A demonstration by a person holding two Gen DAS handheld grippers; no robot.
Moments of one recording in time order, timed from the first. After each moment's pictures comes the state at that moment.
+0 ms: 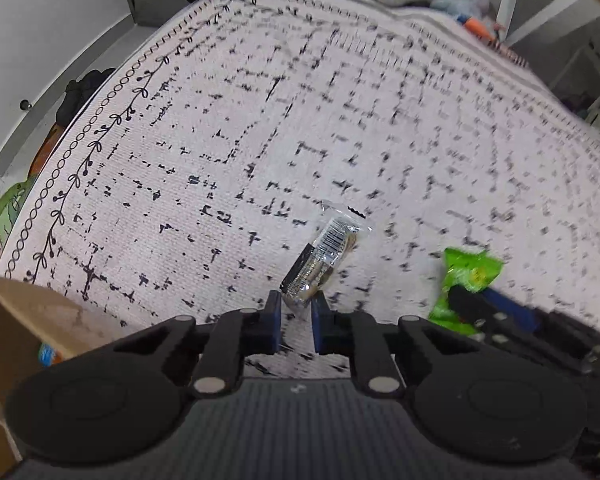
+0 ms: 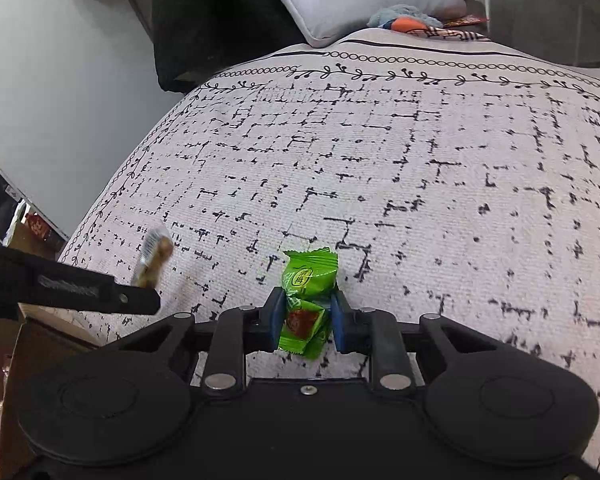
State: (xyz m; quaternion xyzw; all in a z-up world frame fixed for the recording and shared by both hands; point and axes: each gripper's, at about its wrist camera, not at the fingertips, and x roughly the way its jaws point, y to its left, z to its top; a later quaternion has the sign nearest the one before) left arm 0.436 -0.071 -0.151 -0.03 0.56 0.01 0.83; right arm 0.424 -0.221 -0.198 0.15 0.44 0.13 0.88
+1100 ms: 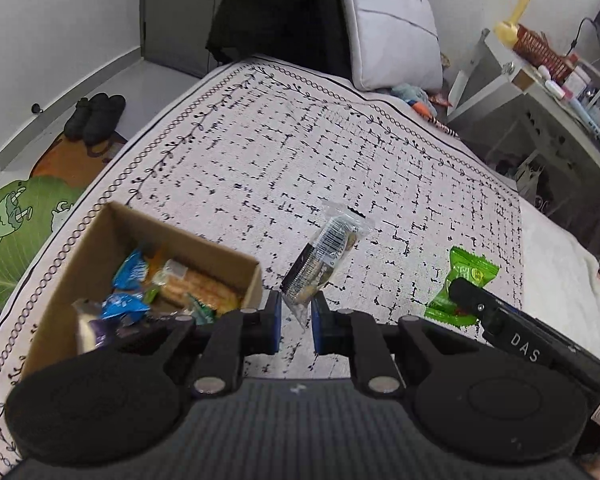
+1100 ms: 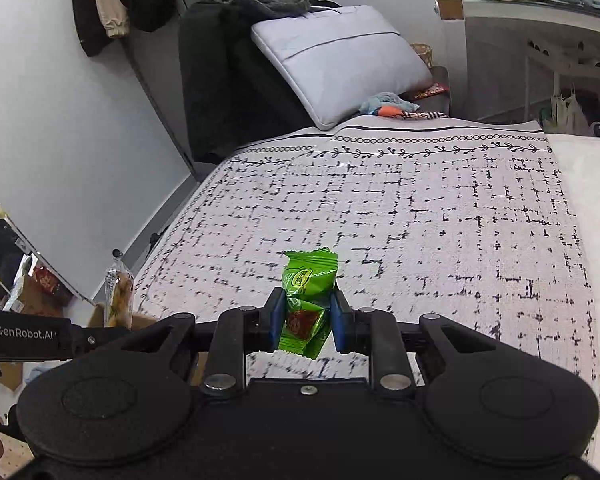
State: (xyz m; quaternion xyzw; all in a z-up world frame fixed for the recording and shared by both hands) left arm 0.310 -0.018 -0.047 -0.10 0.48 -0.02 0.87; right arm 0.314 -0.210 -0.088 0.17 0.36 0.08 0.91
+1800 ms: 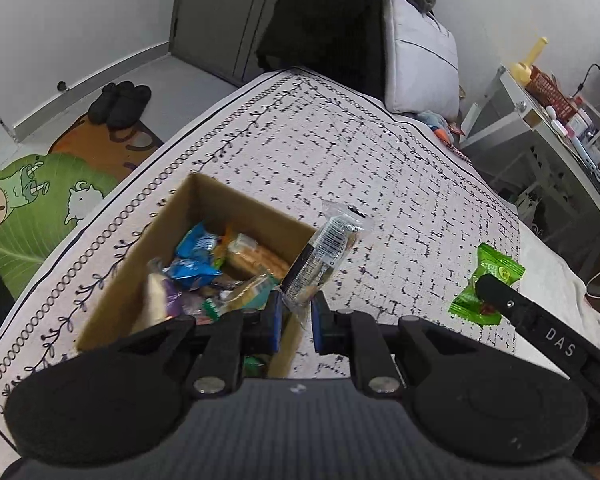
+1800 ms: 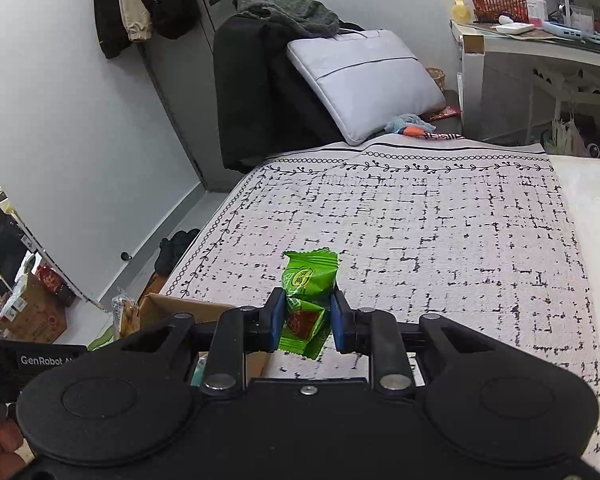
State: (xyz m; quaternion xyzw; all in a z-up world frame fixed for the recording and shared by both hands) left arm 0.257 0.055 -0.043 -0.15 0.46 -0.01 0.88; right arm 0.272 -0.153 -0.050 0.16 0.34 0.07 0.92
